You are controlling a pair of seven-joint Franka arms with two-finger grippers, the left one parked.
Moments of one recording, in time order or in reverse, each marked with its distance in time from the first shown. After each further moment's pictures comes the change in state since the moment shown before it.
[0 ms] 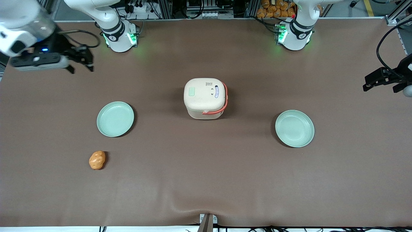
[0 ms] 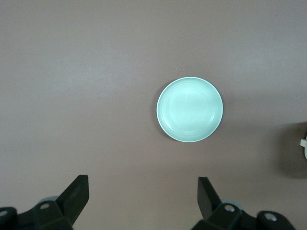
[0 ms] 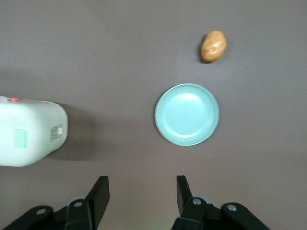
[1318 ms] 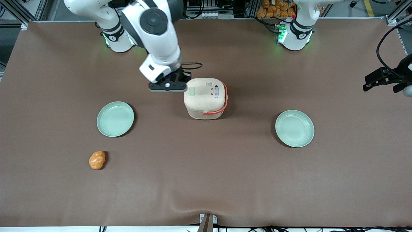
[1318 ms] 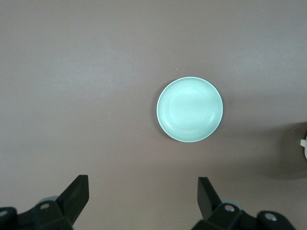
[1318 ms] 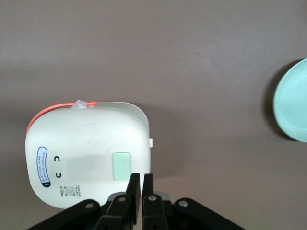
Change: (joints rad) arm 0.425 0.402 0.001 0.071 0.002 0.296 0.525
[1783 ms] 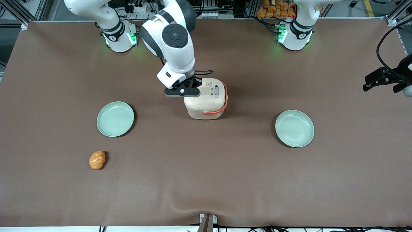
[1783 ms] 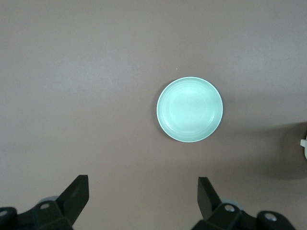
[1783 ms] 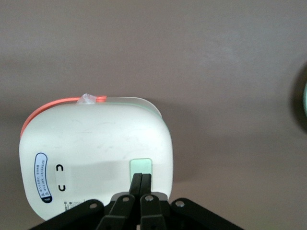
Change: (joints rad) arm 0.046 0.084 0.000 0.001 0.000 0.067 0.046
